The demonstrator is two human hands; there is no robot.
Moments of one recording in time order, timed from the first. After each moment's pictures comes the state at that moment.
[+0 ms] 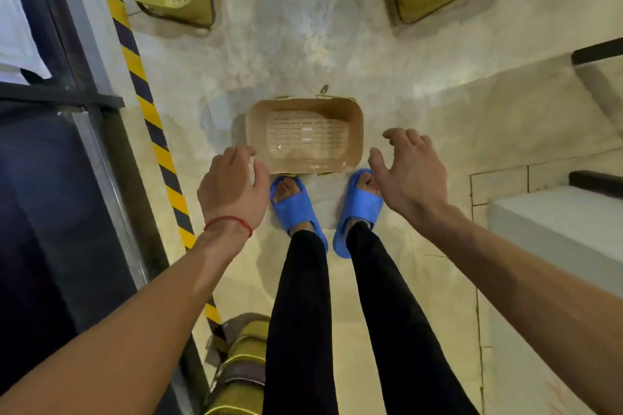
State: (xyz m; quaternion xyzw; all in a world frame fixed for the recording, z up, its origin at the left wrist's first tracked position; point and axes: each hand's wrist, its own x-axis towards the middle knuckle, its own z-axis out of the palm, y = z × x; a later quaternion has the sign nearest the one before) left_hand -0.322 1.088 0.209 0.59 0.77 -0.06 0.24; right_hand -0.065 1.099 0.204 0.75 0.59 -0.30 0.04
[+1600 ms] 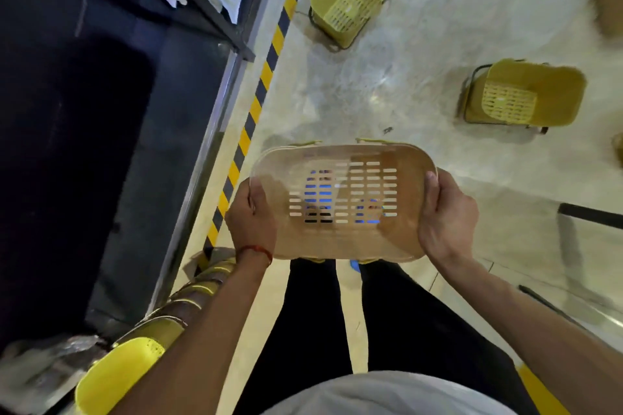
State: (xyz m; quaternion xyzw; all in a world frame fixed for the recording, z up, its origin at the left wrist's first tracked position) left_hand -0.330 0.951 0.425 0.13 0.93 0.29 0.21; right_hand -0.098 1.086 0.423 0.65 0.68 -0.34 -0.09
